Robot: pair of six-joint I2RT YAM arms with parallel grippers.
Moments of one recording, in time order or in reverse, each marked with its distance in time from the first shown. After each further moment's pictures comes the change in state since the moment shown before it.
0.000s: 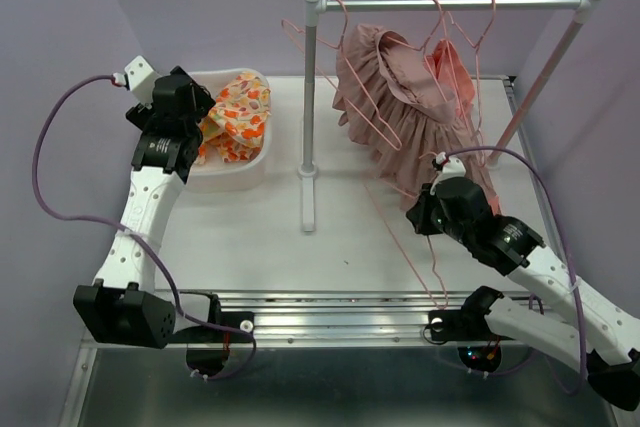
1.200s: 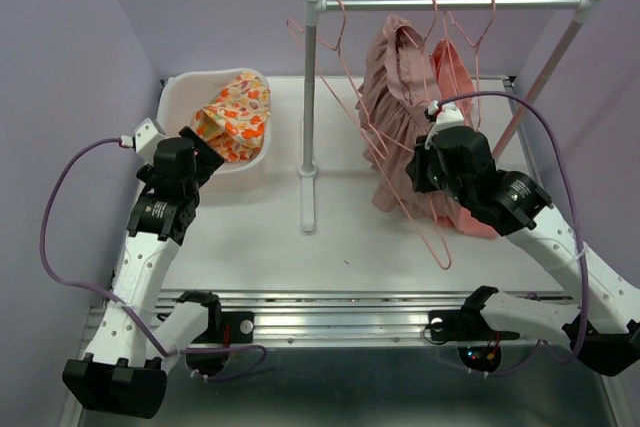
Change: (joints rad) left arm -0.035 -0.384 -0.389 -0.127 0.140 -0.109; right arm 0.000 0.243 0.468 -0.139 0.067 -0.182
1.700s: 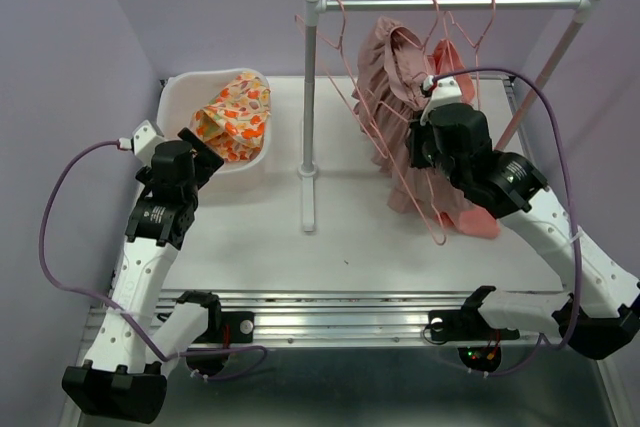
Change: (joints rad) left arm 0.000 -0.027 -0.008 0.005 0.010 0.000; right arm 0.000 0.106 0.159 0.034 0.092 -0.100
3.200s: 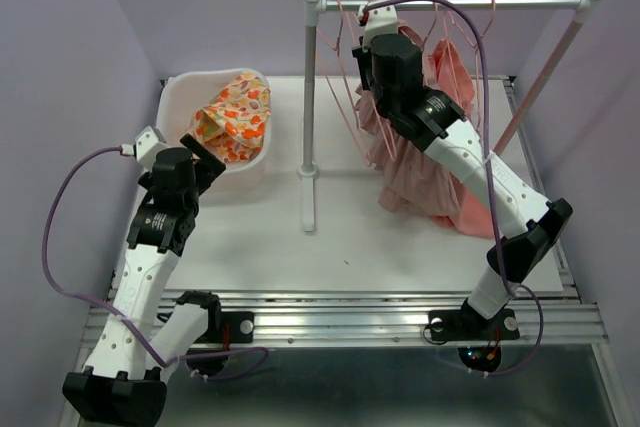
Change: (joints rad) left arm -0.001 -0.044 -0.059 0.022 0.021 0.000; right arm -0.001 0.547 0.518 0.350 0.224 -0.357
